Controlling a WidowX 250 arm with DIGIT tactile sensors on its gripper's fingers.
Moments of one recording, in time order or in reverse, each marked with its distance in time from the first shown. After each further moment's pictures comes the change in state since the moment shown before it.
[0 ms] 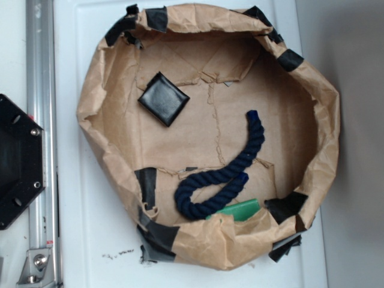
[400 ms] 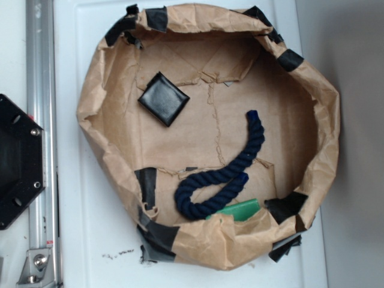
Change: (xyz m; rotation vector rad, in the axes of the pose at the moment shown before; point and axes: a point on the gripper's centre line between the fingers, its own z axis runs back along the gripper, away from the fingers) arm 0.000 0.000 0.002 -0.002 -0.004 0.013
